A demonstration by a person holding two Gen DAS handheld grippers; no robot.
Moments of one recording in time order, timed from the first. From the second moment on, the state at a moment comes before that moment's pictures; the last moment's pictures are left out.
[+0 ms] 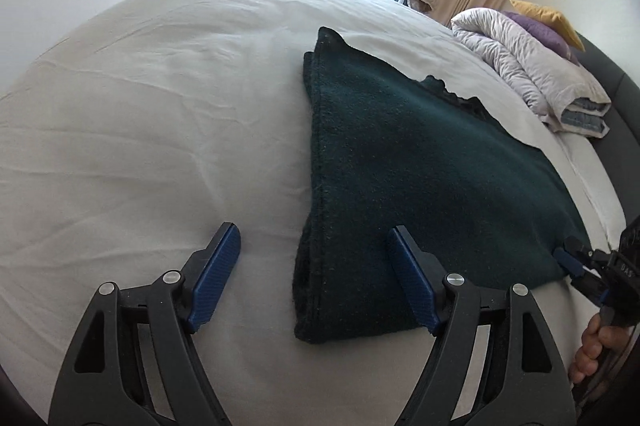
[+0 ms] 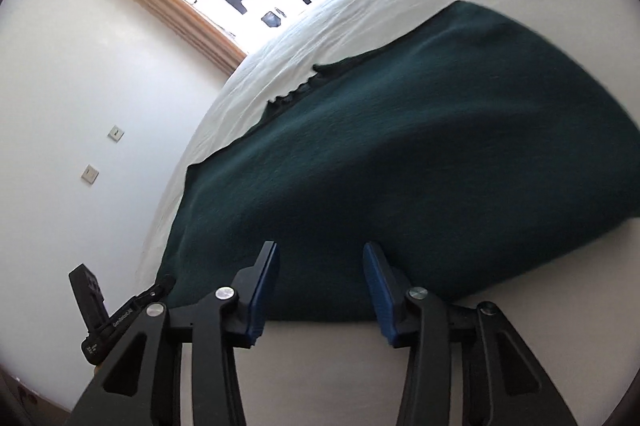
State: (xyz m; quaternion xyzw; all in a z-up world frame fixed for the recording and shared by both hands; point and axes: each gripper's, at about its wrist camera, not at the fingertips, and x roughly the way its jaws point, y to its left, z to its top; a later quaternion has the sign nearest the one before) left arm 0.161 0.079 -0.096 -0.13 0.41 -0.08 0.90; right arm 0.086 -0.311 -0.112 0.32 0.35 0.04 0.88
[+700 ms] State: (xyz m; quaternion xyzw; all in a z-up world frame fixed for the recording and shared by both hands) left arm 0.098 0.115 -0.098 -0.41 0.38 -0.10 0.83; right arm 0.070 -0.302 -0.073 0.39 0.27 0.05 0.88
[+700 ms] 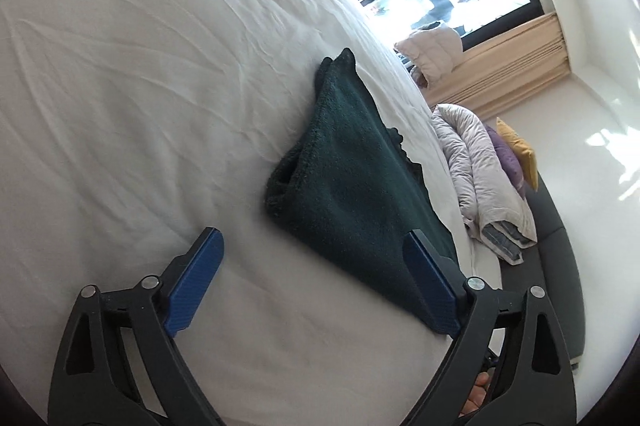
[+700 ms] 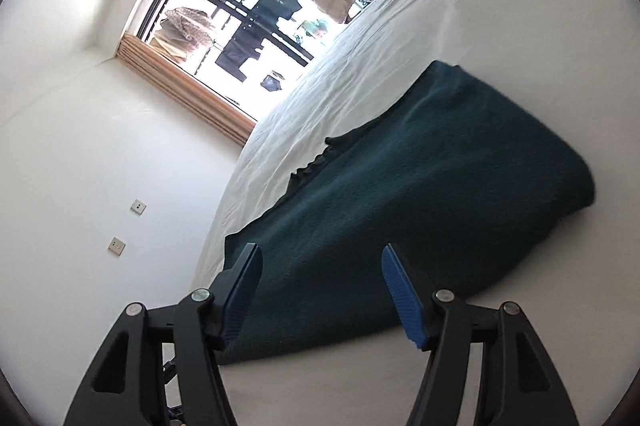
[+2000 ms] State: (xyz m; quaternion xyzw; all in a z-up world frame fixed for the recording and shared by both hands) left arm 0.205 0.096 -0.134 -0.51 0.38 -0.10 0.77; right arm 0.200 -0.297 -0.128 0.37 0.43 0.04 0.82
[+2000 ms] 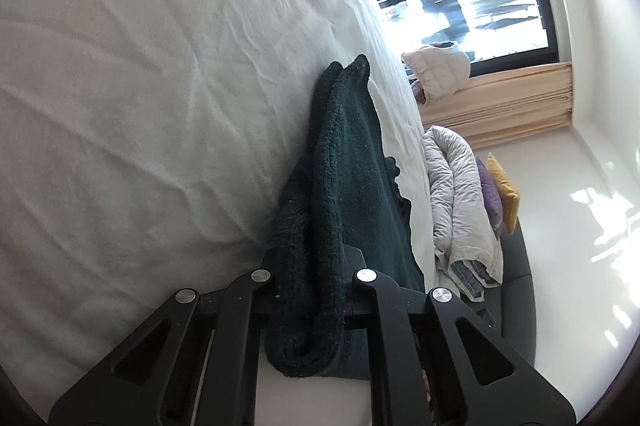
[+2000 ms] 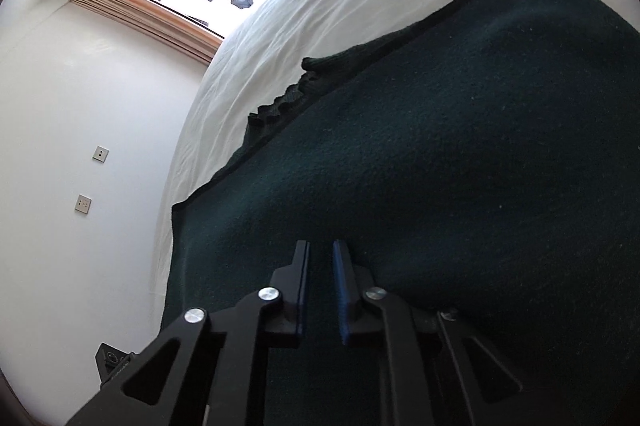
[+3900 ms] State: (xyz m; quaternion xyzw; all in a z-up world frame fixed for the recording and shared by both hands) left arm 0.130 -0.269 -0.060 0.13 0.27 -0.31 0.90; right arm 0.247 -0.379 -0.071 0.28 0.48 0.14 0.82
